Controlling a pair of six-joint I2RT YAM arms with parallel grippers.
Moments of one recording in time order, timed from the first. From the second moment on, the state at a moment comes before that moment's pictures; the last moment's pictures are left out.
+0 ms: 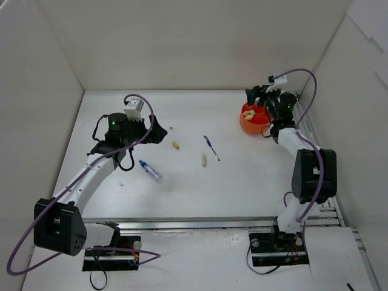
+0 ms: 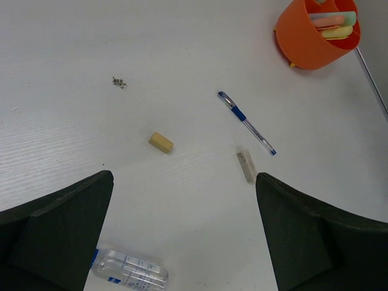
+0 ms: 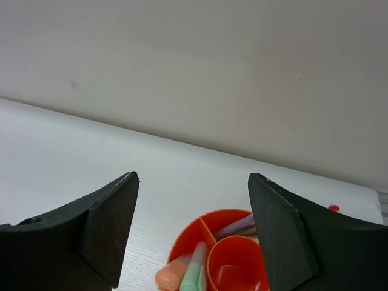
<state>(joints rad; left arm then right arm) -0.24 1.30 0.98 -0.08 0.33 -0.31 -0.02 1.78 1.14 0.69 -0.35 0.02</state>
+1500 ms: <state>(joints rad) -0.24 0.91 0.77 -0.23 0.27 -0.31 0.47 2.09 1.41 -0.18 0.05 0.16</state>
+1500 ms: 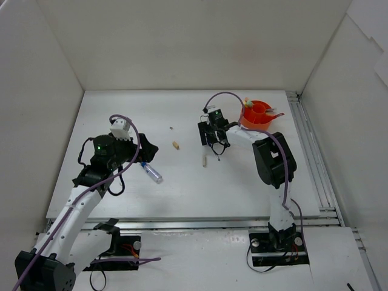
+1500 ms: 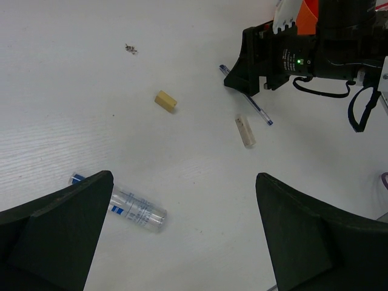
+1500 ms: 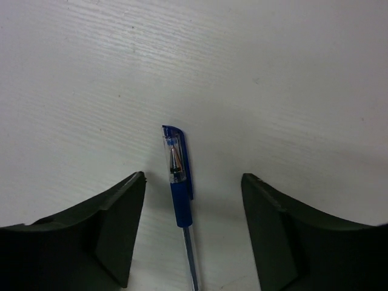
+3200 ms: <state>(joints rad) -0.24 1.14 0.85 -0.18 0.32 -0.31 0.06 1.69 0.83 1.00 0.21 0.07</state>
